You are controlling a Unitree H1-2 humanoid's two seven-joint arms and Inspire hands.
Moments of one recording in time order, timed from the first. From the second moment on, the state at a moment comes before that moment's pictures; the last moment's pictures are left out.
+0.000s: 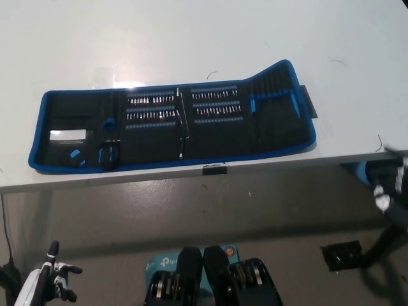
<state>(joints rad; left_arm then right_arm) 0.08 0.25 0.11 -0.02 -0.01 0.35 -0.06 -0.17 -0.31 -0.06 -0.02 -0.06 -0.05 0.04</state>
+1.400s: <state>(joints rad) 0.09 0.23 0.11 -0.02 -0.01 0.35 -0.07 -0.60 0.00 -0.40 0.39 0.20 0.18 -0.07</state>
